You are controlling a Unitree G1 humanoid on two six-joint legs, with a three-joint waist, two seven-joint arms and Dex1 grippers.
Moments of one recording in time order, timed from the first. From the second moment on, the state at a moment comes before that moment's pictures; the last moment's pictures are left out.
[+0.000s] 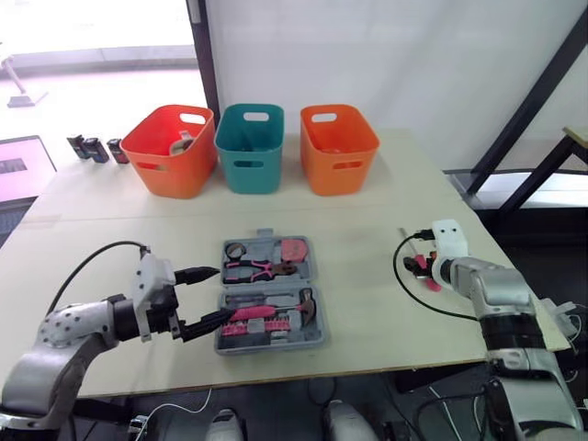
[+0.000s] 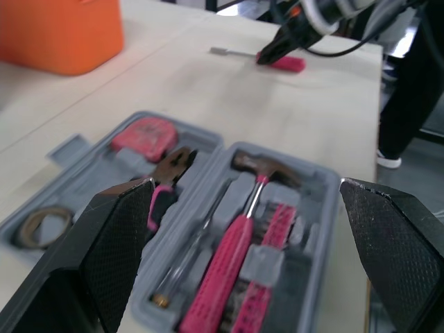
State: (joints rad) left arm 0.07 0.73 0.20 -0.41 -0.57 0.35 -1.02; right arm -0.62 -0.53 -0.12 0.44 0.14 0.88 0.26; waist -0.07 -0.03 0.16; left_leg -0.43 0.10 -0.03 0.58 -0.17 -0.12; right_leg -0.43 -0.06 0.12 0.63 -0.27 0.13
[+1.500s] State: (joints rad) left arm 0.02 0.73 0.17 -0.32 -0.53 0.30 -1.04; right arm -0.24 -0.08 -0.06 -0.36 0.17 1.35 0.03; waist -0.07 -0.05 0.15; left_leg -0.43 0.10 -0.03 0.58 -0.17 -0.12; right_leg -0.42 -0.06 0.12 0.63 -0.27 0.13
